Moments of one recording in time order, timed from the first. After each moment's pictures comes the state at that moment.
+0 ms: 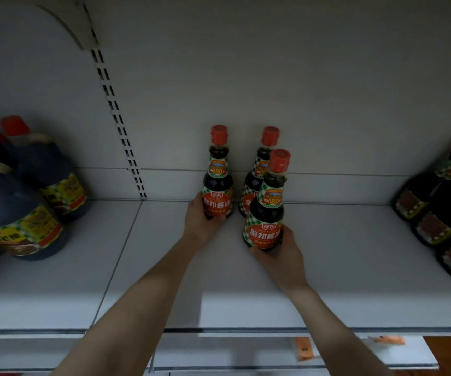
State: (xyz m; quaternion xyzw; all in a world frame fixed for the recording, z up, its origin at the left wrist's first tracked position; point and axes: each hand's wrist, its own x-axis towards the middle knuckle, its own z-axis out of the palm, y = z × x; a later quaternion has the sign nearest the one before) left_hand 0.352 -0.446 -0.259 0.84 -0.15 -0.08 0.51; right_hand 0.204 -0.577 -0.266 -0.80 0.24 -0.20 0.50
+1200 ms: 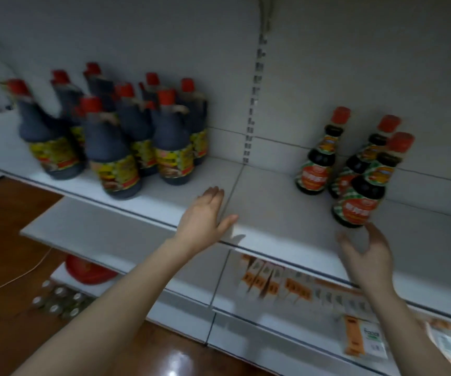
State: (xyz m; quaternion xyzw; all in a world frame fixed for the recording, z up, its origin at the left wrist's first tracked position) left_hand 0.237 -0.220 -0.212 0.95 -0.21 0.05 0.23; right_hand 0.145 -0.503 -0.238 -0.86 0.24 -0.22 0.39
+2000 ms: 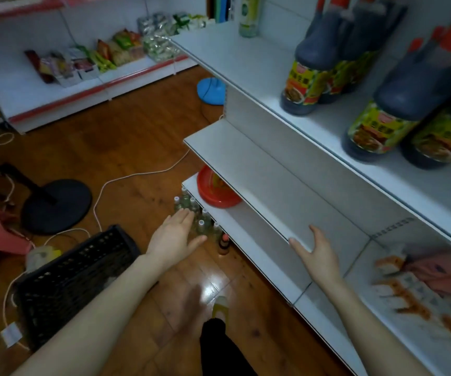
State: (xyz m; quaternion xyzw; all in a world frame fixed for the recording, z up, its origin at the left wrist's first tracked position) left_hand 0.086 0.220 -0.338 0.98 0.10 -0.09 0.17; right_hand 0.171 -0.067 -0.352 -0.93 -0.02 0.11 0.34
